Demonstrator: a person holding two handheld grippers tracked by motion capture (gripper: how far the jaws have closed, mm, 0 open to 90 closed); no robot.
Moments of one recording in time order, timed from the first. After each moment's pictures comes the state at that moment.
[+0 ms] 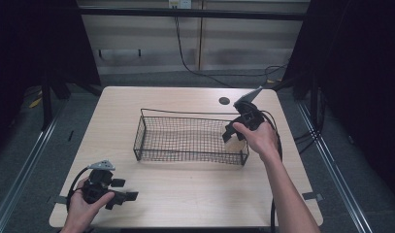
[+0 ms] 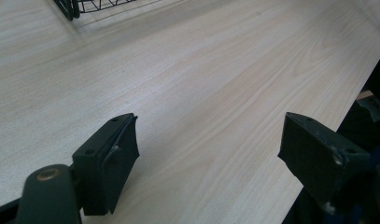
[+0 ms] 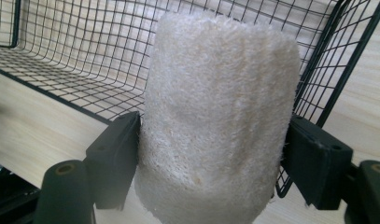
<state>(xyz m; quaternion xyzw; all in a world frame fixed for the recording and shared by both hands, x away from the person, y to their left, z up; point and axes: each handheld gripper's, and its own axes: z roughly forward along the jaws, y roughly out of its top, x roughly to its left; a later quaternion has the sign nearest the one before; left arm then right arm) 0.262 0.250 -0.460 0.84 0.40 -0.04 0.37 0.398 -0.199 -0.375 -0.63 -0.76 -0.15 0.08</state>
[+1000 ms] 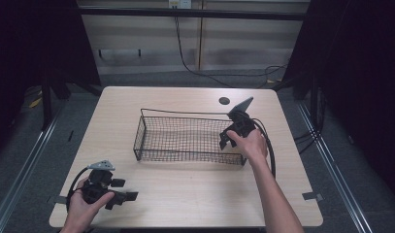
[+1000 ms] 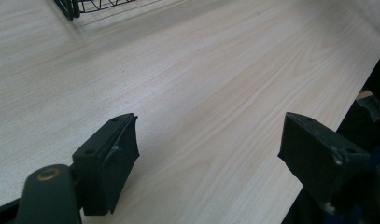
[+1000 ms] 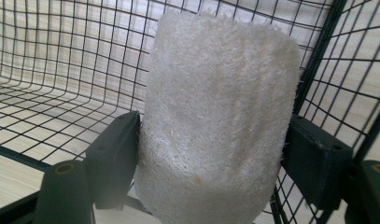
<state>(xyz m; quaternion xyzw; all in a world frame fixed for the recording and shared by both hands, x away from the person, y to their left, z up) 0.261 0.251 -0.460 0.84 0.40 -0.04 0.37 0.408 -0.186 -0.422 -0.66 -0.75 -0.09 0.07</state>
